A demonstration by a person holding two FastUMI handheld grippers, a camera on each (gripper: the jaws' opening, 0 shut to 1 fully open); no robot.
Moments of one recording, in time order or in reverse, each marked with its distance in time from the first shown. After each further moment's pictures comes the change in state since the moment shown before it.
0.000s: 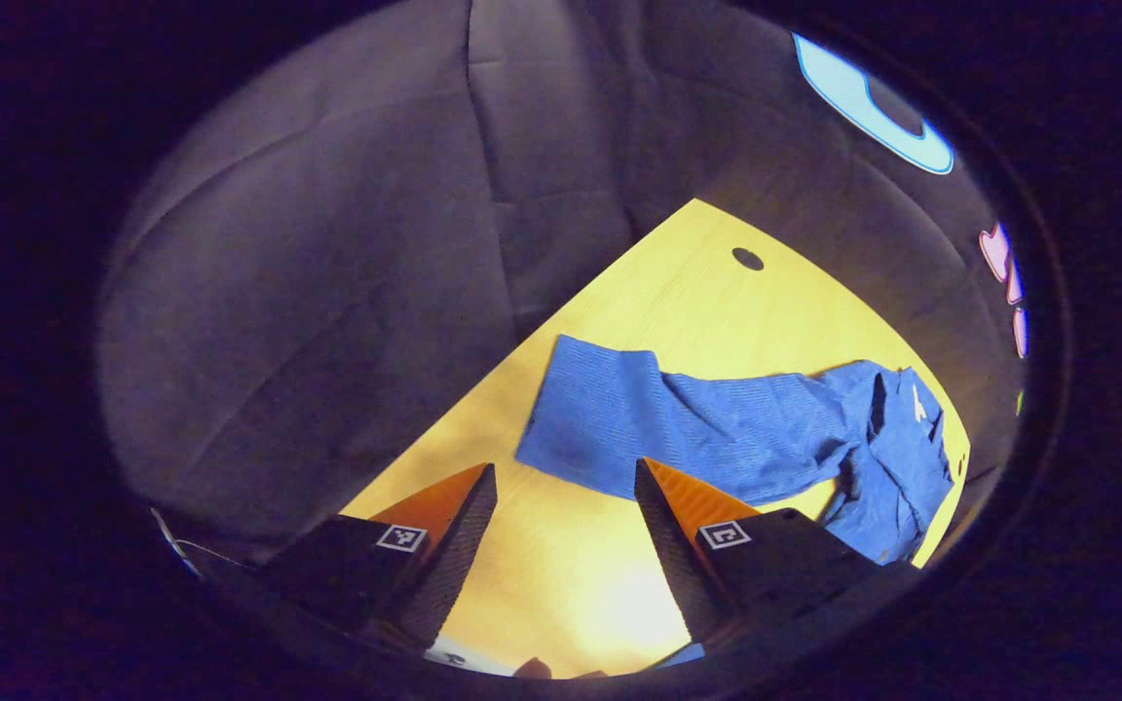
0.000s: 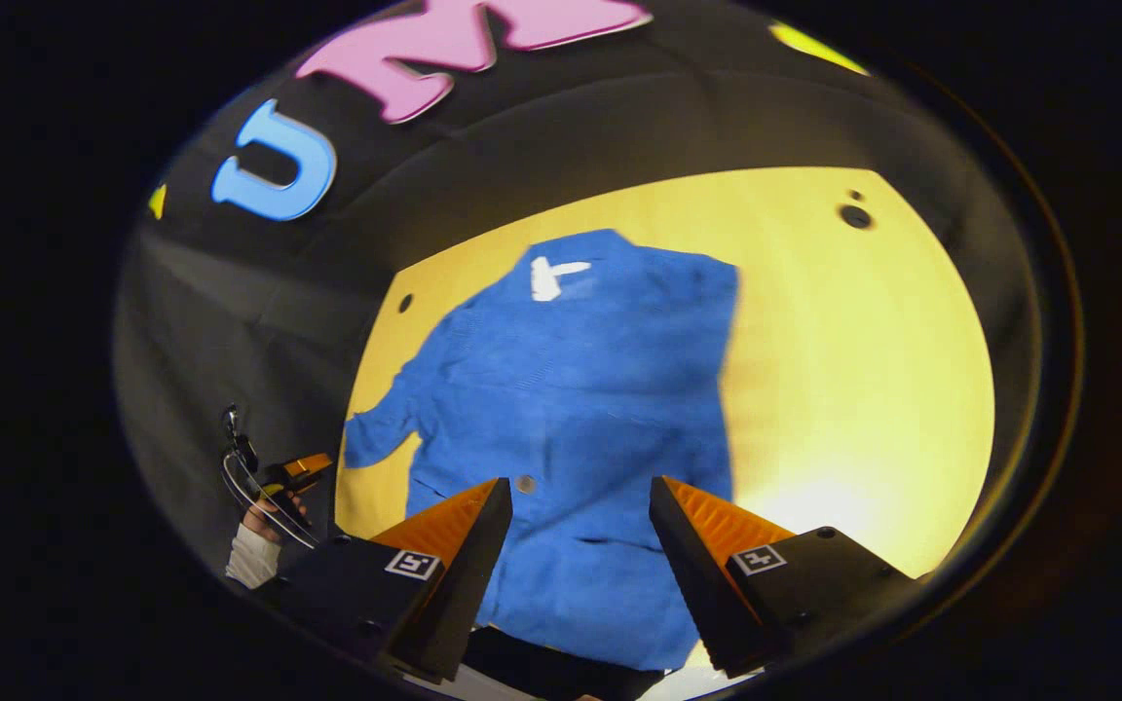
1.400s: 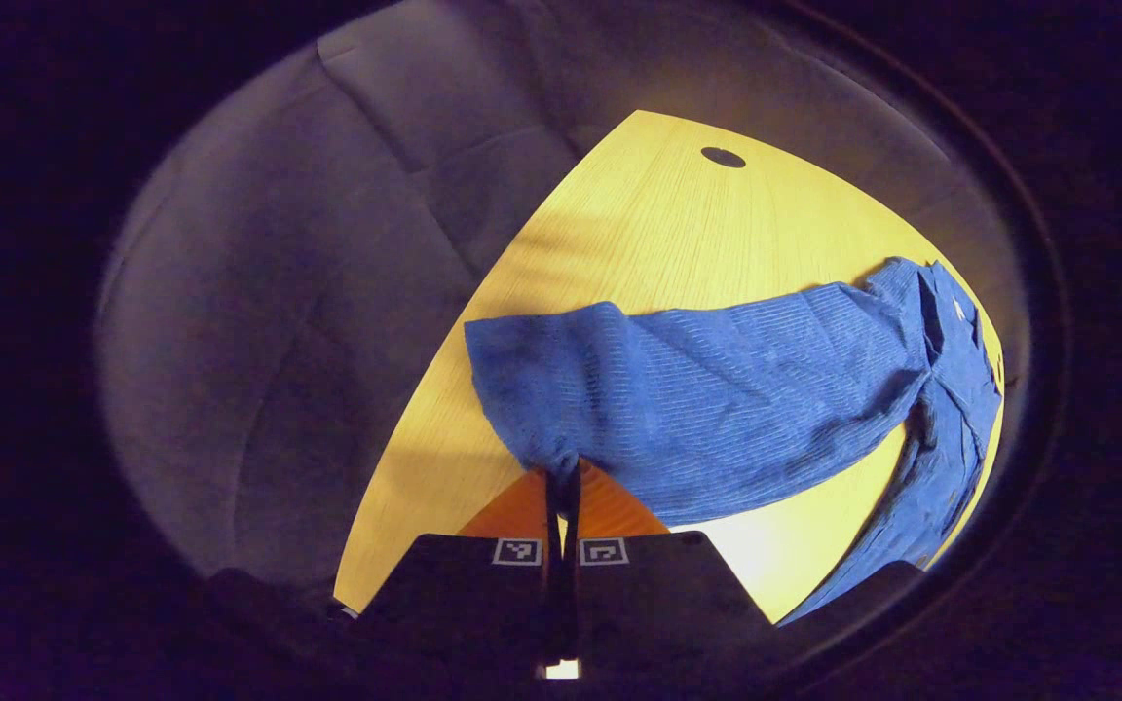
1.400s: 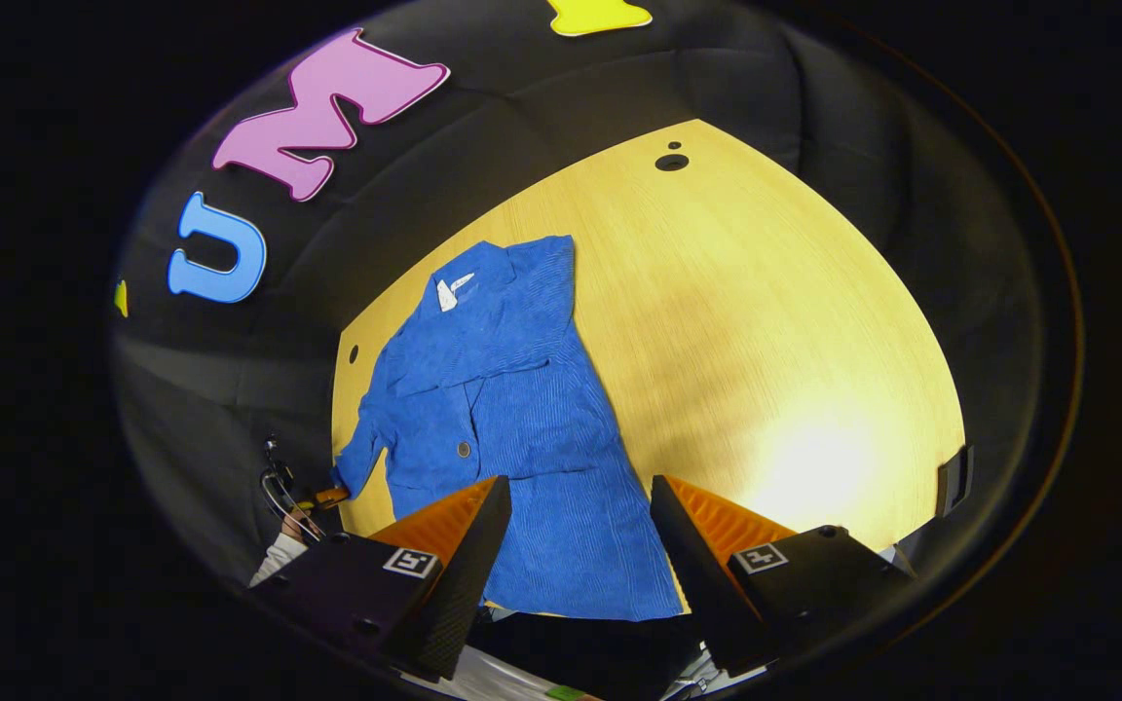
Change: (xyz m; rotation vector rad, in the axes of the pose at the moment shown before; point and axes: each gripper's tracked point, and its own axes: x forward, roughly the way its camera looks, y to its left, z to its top) left arm 0.052 -0.034 -0.004 0.236 0.151 -0.016; right arm -0.071 -0.060 -0.051 0.221 -0.057 -0.074
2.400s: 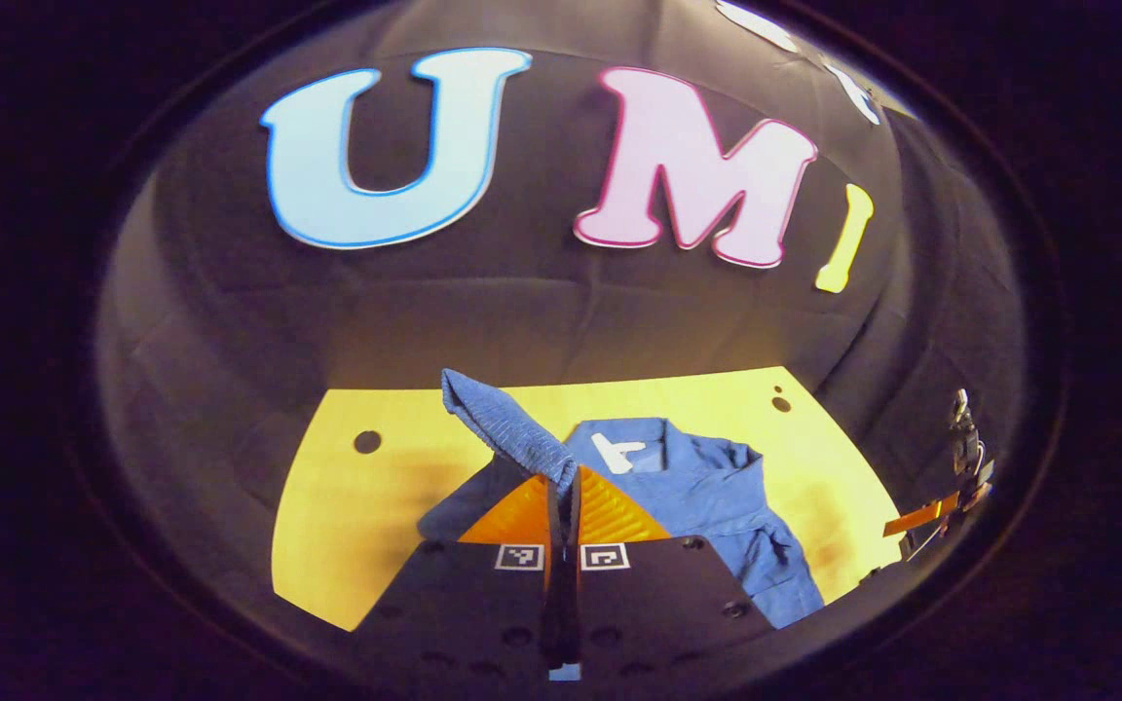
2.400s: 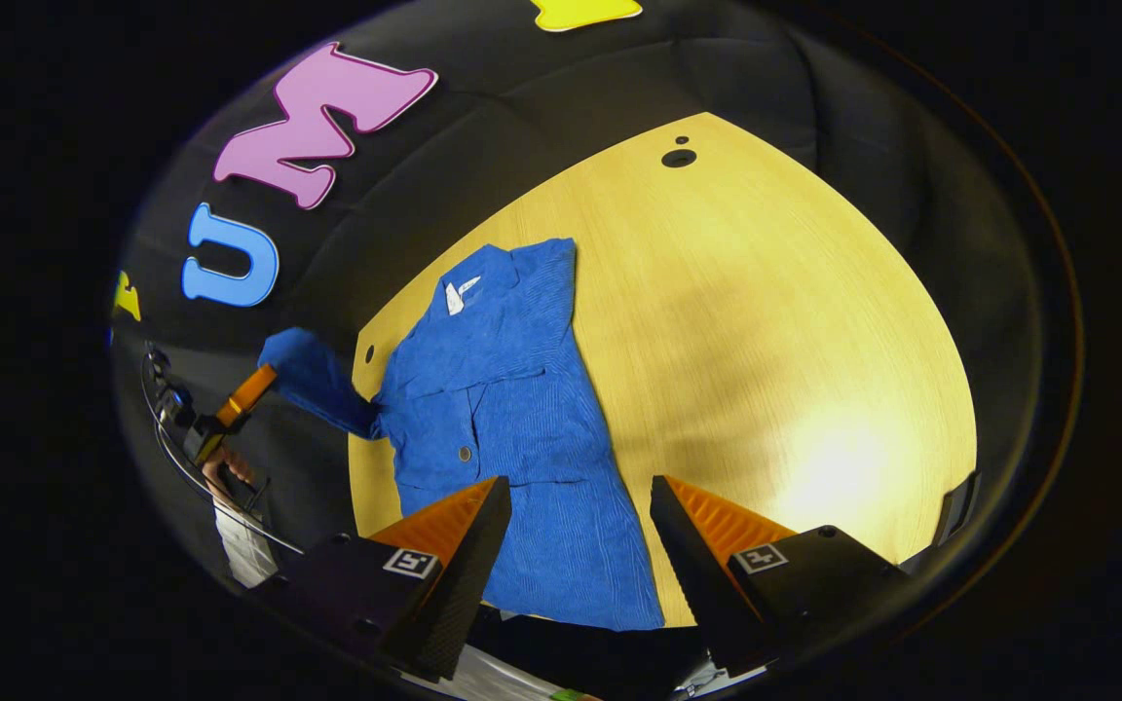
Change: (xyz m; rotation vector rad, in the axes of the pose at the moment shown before) left arm -0.257 -0.387 0.088 0.523 -0.559 -0.456; right arm 0.008 -0.021 0.014 0.009 0.015 0.092
